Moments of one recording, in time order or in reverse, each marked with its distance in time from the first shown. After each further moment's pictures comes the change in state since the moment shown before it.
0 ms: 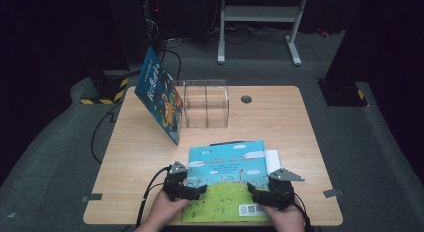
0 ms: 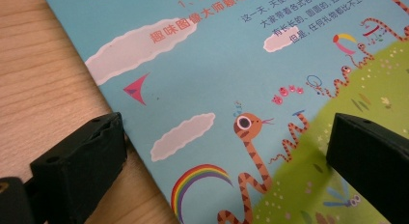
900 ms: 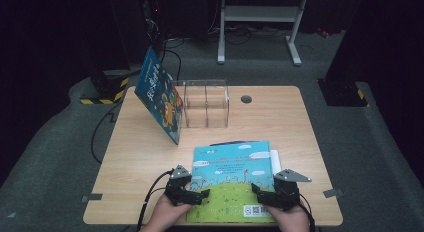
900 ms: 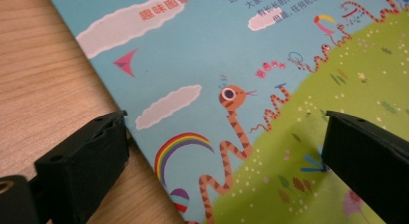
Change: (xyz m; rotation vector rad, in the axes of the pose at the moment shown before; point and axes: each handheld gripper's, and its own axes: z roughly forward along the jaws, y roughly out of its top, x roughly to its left) left arm -0.012 -0.007 0.000 -0.011 -0.041 0.005; right arm -0.009 -0.004 -0.008 -0.006 0.012 0.023
